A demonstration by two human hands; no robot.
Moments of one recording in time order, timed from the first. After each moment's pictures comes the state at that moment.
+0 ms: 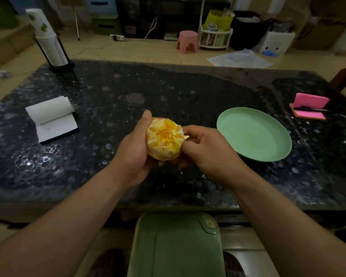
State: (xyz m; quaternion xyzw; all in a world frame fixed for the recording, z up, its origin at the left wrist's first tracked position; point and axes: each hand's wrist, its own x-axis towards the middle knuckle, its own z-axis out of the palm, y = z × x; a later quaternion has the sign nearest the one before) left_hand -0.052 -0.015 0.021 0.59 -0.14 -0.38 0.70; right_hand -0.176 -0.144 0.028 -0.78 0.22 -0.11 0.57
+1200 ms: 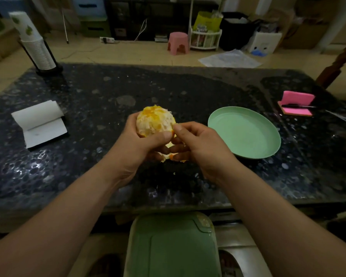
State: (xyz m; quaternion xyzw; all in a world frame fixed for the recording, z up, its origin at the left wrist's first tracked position) left_hand -0.045 -0.022 0.020 0.63 -0.23 -0.34 0.66; right_hand -0.170 -0.151 0.022 -0.63 0.29 -0.17 0.71
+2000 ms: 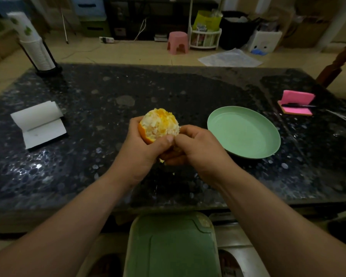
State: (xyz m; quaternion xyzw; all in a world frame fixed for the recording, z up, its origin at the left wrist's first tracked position) left_hand -0.052 -0.022 0.002 0.65 -0.28 -0.29 0.65; right_hand -0.175 -0.143 0.030 -0.64 0.28 -0.13 0.71
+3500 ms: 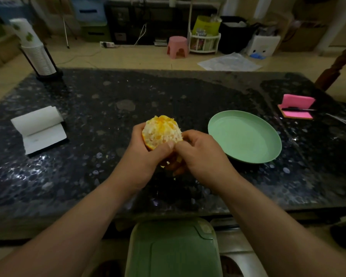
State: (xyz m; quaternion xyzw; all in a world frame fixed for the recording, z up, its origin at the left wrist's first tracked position) left_hand -0.053 -0.022 0.002 0.65 -0.29 -0.30 0.64; right_hand -0.177 -0.139 0.035 -0.74 0.30 -0.12 0.59
